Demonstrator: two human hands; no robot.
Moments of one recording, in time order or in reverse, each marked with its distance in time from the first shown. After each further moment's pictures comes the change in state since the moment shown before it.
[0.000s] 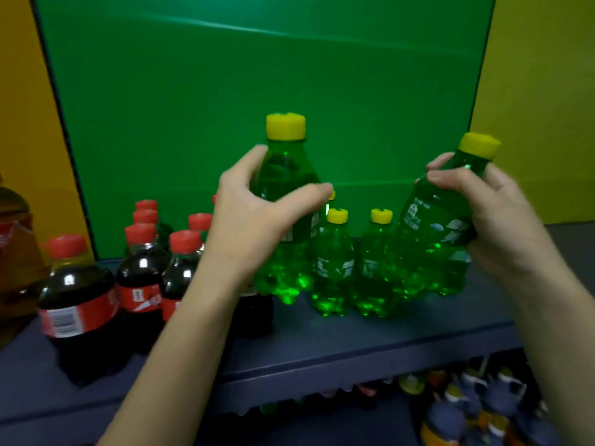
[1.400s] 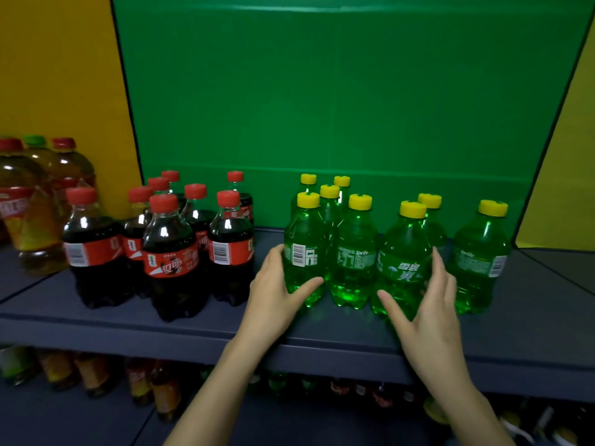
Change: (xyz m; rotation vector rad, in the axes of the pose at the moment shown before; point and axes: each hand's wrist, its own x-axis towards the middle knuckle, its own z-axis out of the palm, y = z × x) left_hand -0.078 -0.122 0.071 0.702 0.070 -0.301; right_hand -0.036 0.155 -0.058 -0.701 -0.117 -0.105
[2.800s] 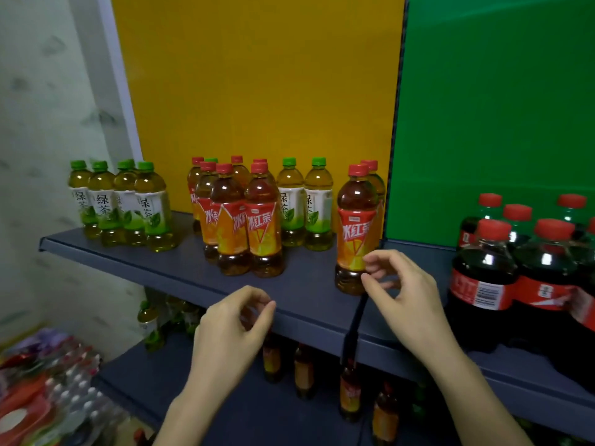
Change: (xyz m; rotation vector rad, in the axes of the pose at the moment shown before) left_hand -0.083 -0.223 -0.439 0.418 0.323 -0.141; right_hand -0.053 -0.359 0.306 0.453 -0.332 -0.284
